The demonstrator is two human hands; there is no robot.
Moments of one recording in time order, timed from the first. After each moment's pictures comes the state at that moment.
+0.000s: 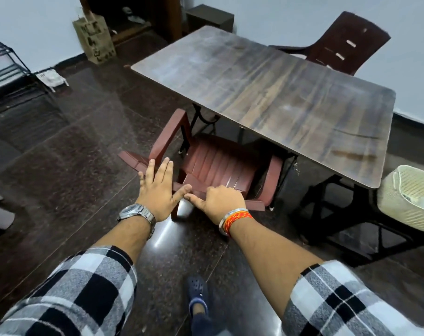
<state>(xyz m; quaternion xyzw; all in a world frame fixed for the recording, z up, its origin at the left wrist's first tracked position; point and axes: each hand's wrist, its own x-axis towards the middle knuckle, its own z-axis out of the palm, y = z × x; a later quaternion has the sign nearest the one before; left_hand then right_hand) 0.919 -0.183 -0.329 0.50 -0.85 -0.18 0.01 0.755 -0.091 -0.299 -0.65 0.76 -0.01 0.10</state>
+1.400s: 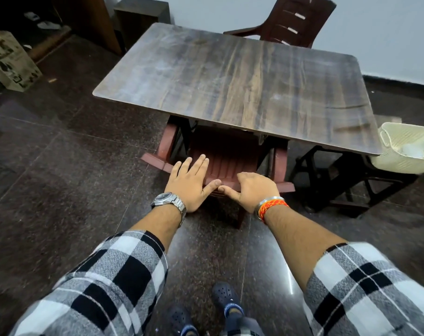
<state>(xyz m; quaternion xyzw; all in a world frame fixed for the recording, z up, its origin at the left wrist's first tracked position) 0.905 -0.357 -0.313 0.25 -0.96 -0.11 -0.07 0.768 -0.212 -0.307 -0.49 0.87 0.01 0.03</state>
